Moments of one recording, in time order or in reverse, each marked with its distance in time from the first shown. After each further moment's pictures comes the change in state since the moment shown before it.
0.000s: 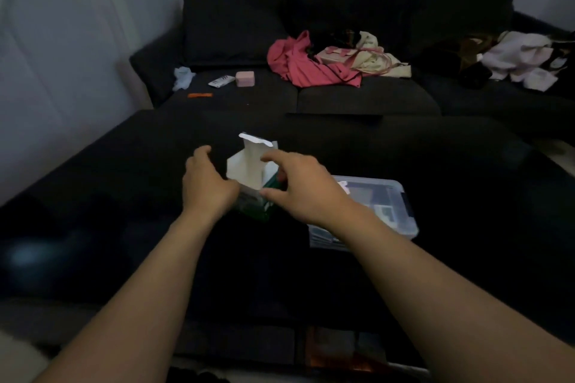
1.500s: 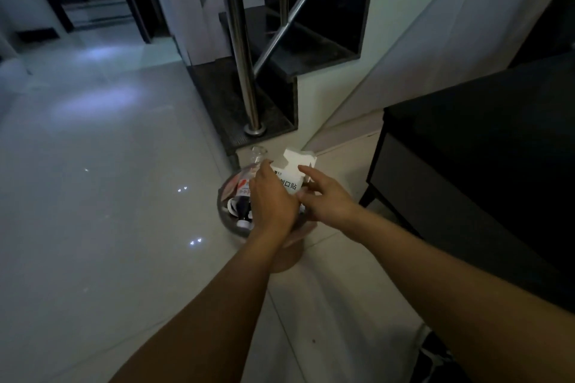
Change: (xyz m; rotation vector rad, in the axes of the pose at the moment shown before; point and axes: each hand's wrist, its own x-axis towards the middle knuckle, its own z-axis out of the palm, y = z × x) left_hand -0.248 -0.399 -0.305 0.153 0.820 -0.536; right_hand -0.120 -0.423 0.367 0.724 -0.942 -0.173
